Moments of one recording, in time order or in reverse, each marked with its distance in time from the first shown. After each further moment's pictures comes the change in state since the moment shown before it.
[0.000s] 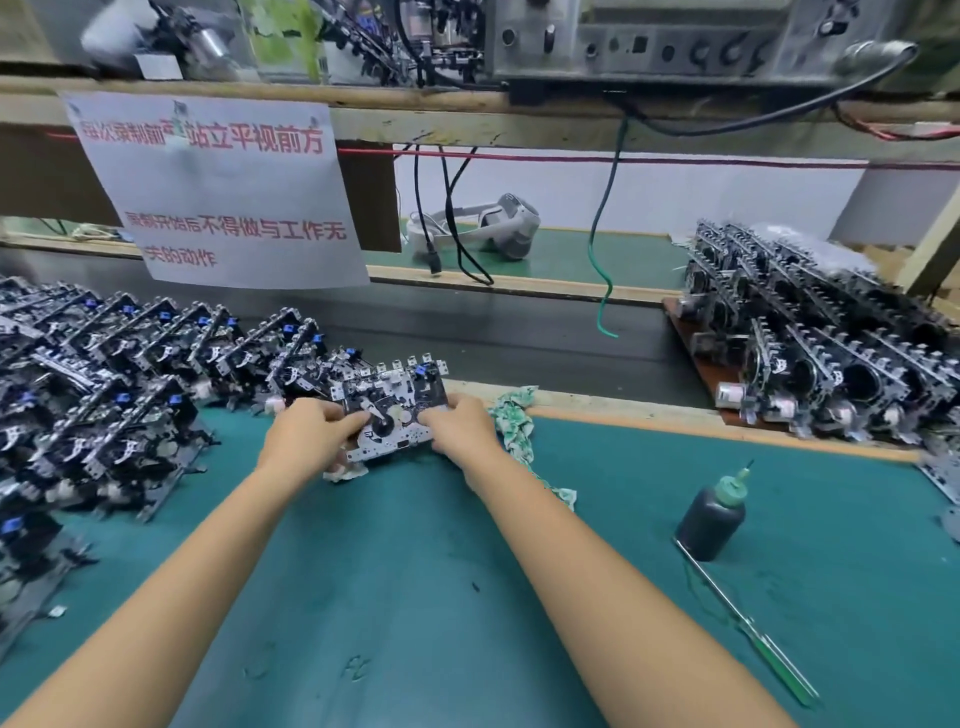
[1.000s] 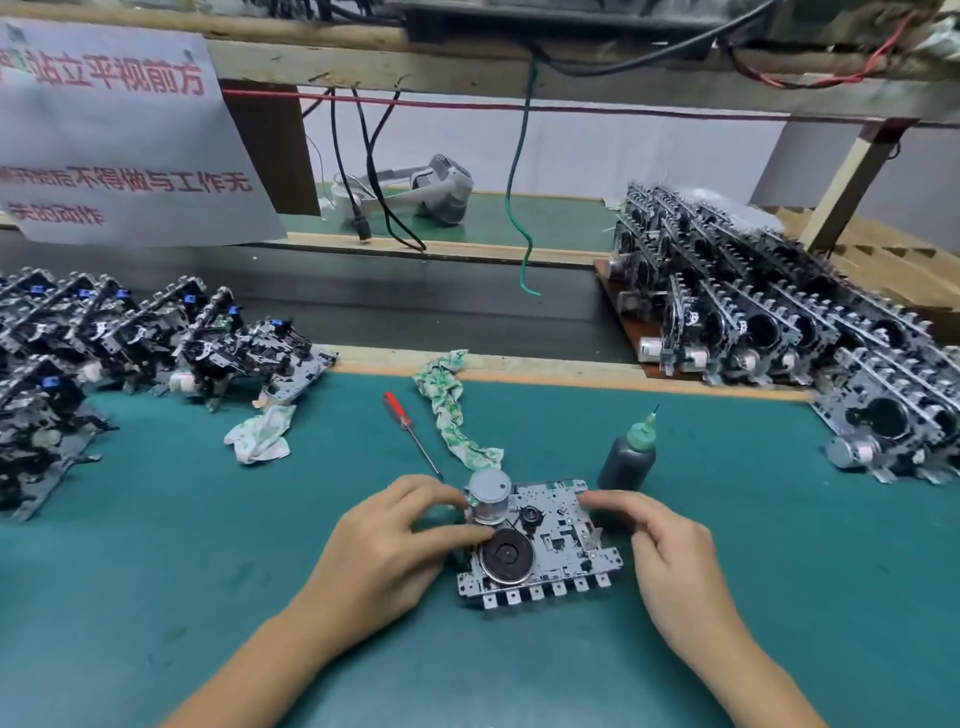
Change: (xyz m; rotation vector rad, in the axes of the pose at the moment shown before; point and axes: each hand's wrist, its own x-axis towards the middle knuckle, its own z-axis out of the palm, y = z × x) left_hand -0.122 0.008 0.094 0.159 0.009 1.278; right_hand -0.150 0.135 -0.168 -0.238 0.275 -0.365
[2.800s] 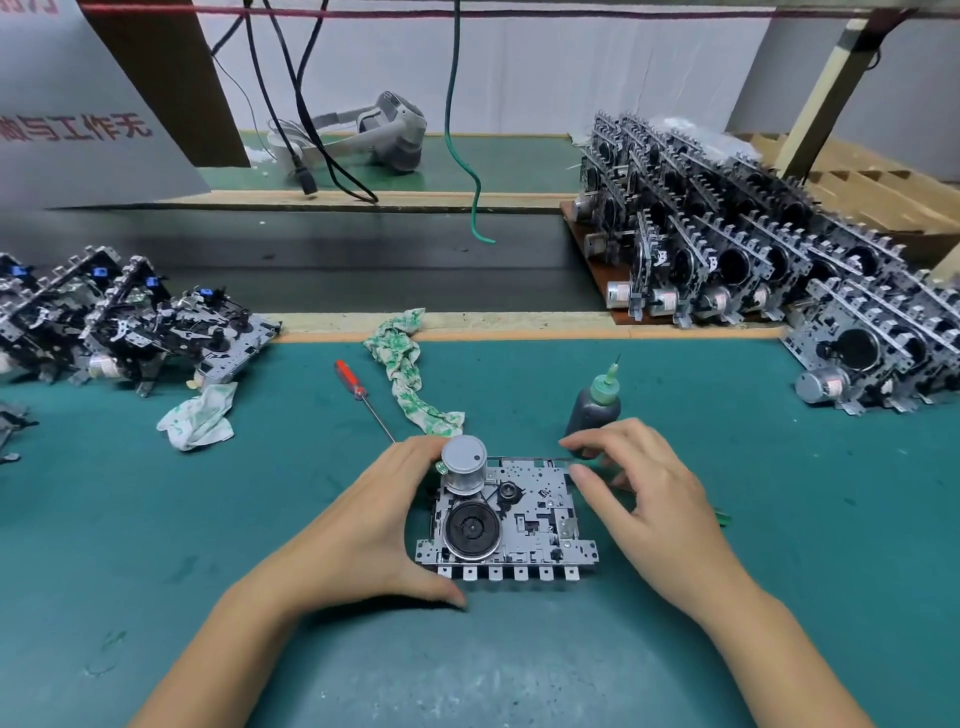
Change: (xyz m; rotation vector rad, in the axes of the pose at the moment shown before) left_hand 0.025 0.008 0.003 -0.418 -0.498 -0.342; right_hand 0.003 0.004 -0.017 -0.300 0.025 -0.124
